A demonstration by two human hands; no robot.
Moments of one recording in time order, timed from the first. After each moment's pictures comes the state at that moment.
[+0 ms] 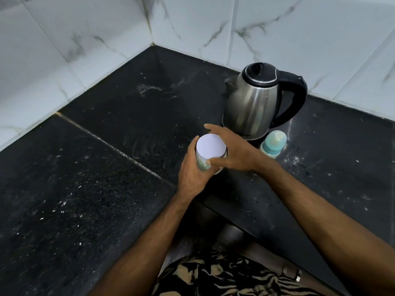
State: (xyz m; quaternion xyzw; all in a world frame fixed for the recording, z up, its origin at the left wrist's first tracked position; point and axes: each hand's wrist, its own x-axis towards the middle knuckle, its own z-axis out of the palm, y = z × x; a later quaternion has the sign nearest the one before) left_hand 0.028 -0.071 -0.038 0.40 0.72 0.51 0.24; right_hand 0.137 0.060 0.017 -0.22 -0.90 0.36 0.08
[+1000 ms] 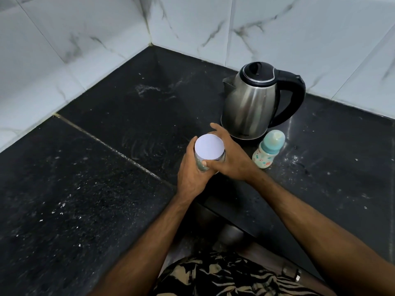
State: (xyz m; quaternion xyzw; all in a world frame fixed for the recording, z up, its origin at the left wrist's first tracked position) left_hand 0.031 -0.071 -0.037 0.39 0.75 0.49 0.22; right_hand 0.139 0.042 -0.009 -0.26 -0.84 0.44 0.17
